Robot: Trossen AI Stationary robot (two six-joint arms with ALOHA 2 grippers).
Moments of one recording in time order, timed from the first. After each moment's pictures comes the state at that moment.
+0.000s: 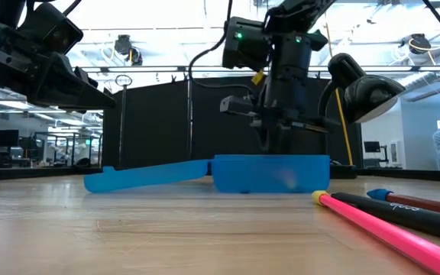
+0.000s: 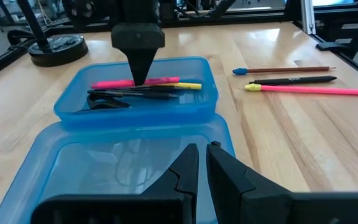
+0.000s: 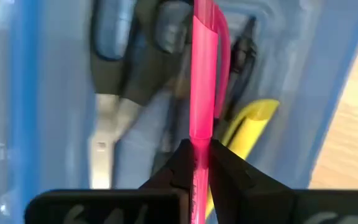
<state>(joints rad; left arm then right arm) -0.43 1.17 0.19 0.64 -0.39 -0.11 -0.01 1.91 1.27 -0.72 0.08 1.32</state>
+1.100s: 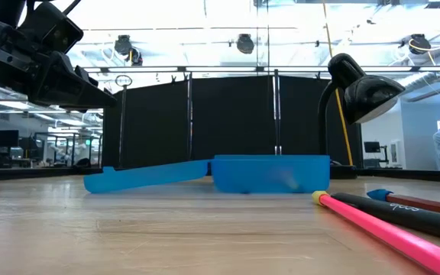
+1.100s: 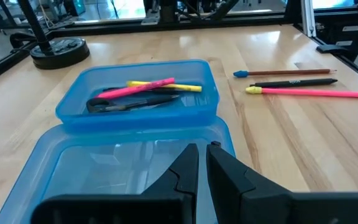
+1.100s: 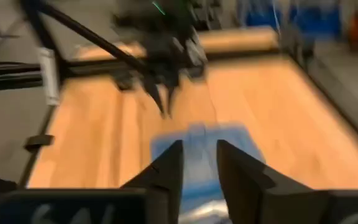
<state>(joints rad) -0.43 1.17 0.19 0.65 -0.39 -0.11 0.26 1.29 1.23 -0.46 0.32 0.26</state>
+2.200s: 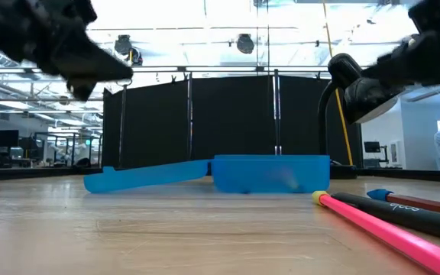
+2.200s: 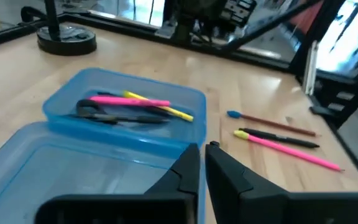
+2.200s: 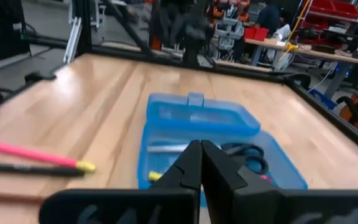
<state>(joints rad) -0.48 1.21 0.34 0.57 -0.49 -0.39 0.53 0.63 0.07 0.39 0.55 -0.04</state>
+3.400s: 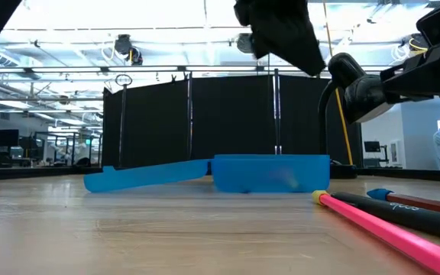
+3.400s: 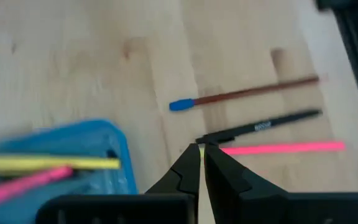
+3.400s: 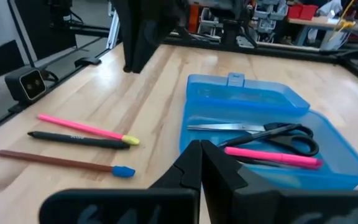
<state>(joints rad) -0.26 2.24 2.07 -0.86 0.02 -0.06 0.53 0.56 0.03 0.29 0.39 0.04</state>
